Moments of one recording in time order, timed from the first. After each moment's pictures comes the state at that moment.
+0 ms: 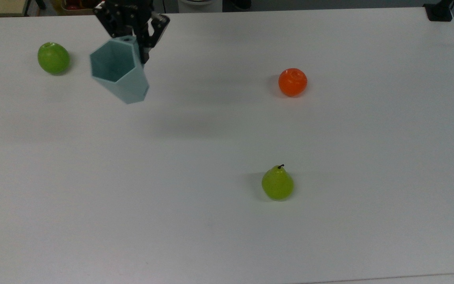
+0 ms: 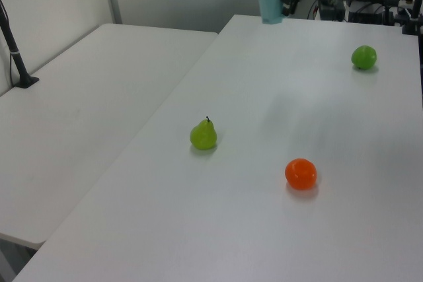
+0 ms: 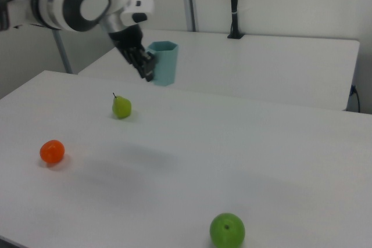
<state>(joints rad) -0.06 0.06 0.03 -1.65 -0.03 2.00 0.23</state>
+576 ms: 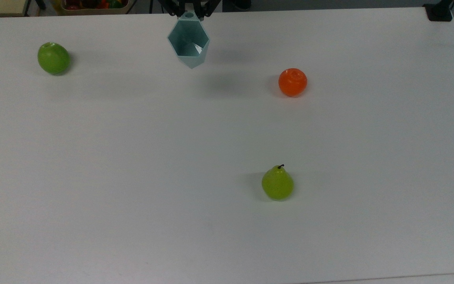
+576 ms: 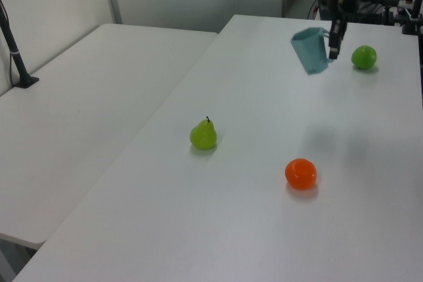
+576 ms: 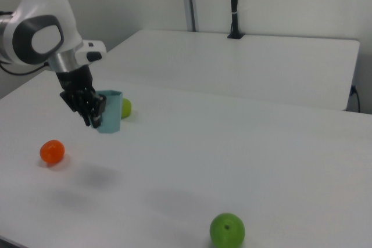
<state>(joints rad) 0.07 -0.19 0.04 -2.07 -0.02 1.92 0.04</state>
